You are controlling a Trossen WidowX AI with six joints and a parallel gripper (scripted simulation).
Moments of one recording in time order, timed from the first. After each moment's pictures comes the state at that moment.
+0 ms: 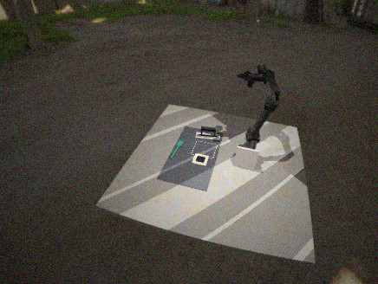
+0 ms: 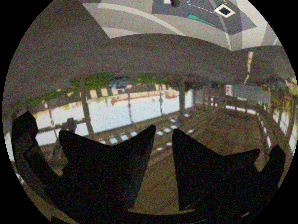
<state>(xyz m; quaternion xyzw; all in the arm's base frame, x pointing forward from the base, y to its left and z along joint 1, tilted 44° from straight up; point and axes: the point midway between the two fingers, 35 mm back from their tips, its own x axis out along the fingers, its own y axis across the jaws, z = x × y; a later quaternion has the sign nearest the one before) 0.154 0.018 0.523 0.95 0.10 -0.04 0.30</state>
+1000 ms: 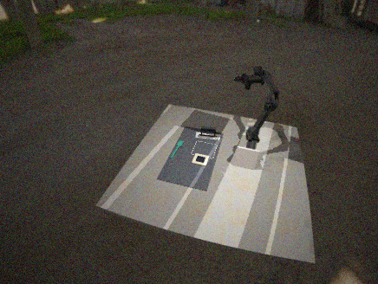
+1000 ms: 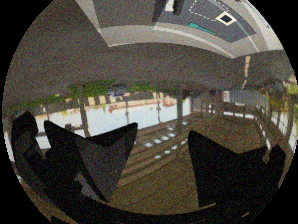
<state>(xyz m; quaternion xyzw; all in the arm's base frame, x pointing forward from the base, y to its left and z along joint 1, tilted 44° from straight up) 0.177 -0.009 0.506 0.95 0.09 -0.08 0.30</state>
